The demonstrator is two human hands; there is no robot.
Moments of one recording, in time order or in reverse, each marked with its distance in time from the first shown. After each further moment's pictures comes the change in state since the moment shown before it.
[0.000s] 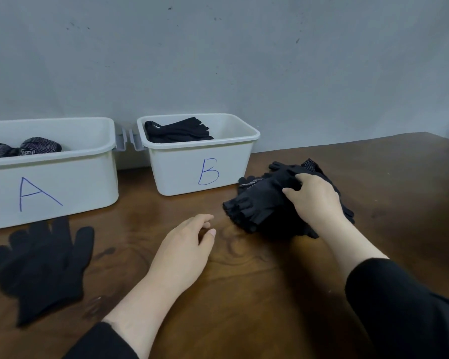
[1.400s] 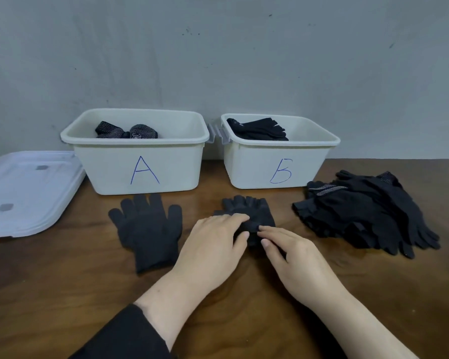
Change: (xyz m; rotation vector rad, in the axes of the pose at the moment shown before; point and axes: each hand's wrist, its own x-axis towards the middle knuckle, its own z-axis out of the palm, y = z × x) left_hand -0.051 -0.040 -0.071 0.241 0.065 0.068; right_hand -0.144 -0.093 0.075 0.241 -0.228 -0.627
